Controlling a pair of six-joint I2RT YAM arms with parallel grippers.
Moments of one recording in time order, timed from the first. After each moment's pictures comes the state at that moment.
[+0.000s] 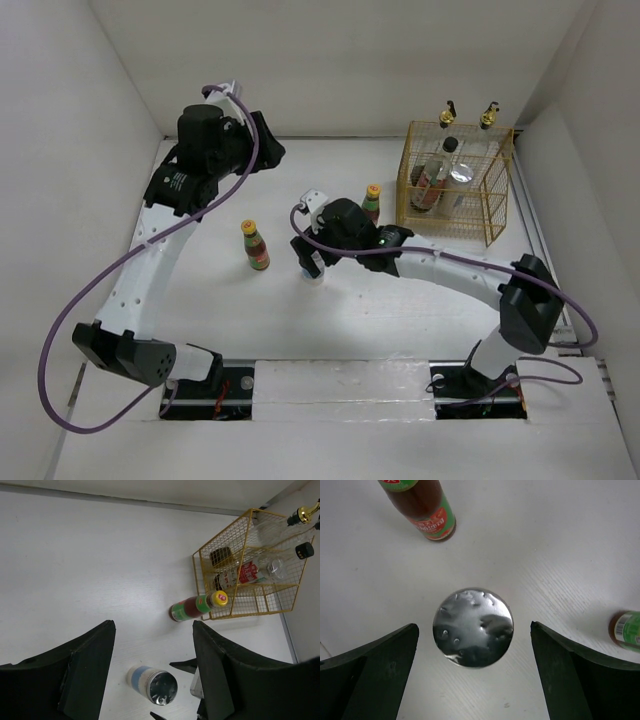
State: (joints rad) left arm -0.33 1.35 1.64 -0.66 0.11 -0.43; right arm 0.94 1.61 1.24 -0.27 0.04 0.09
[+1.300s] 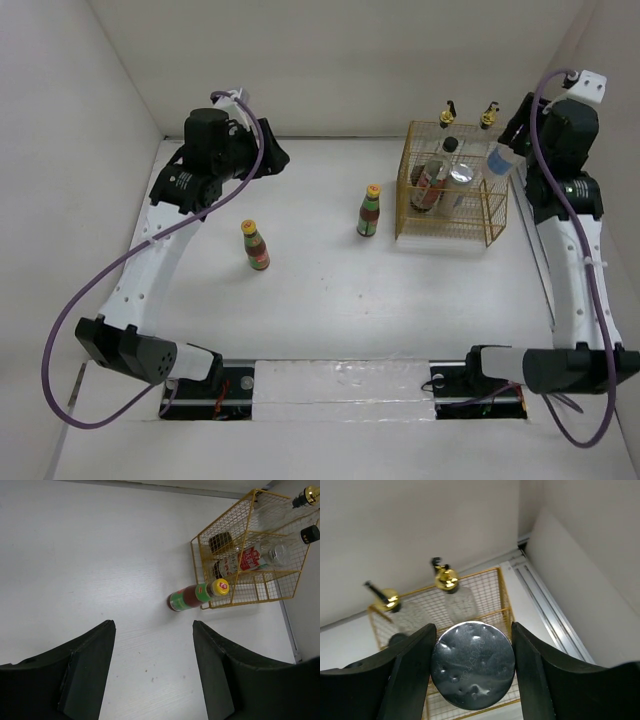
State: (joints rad) left arm -0.33 1.36 1.60 -0.66 0.15 -0.43; right arm -0.01 1.24 1.57 -0.46 0.29 0.19
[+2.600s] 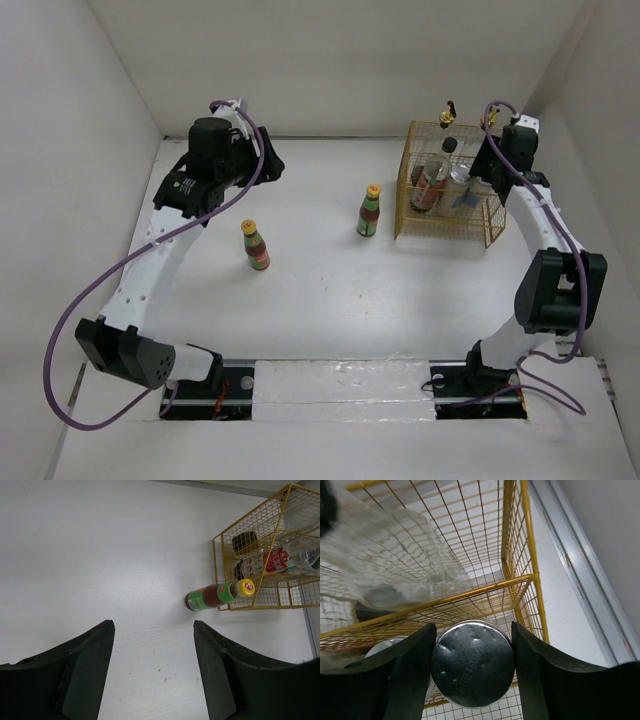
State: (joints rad) left arm -0.33 1.34 1.51 -0.64 0.08 -0.42; right arm -0.11 1.59 1.34 -0.25 0.16 0.22
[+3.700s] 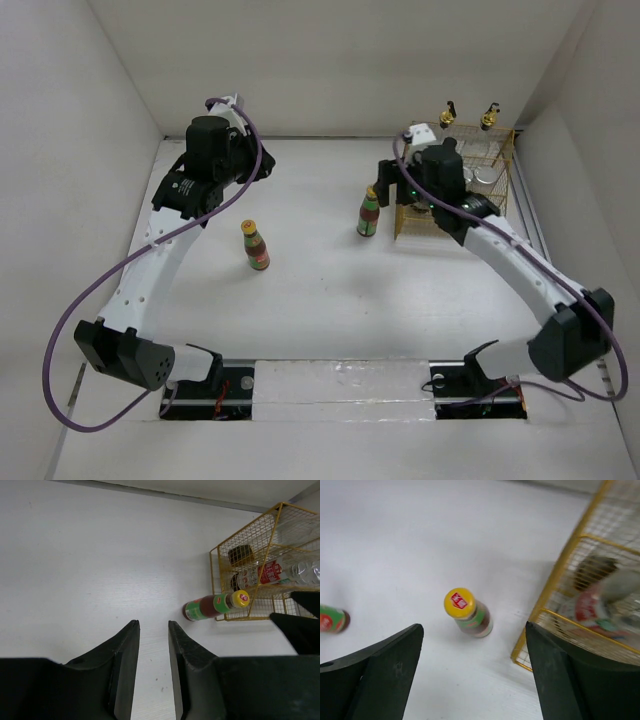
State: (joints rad) left arm -0.33 1.33 1.51 -0.60 0.05 -0.43; right arm 0.43 1.30 1.20 -0.24 0.07 0.14
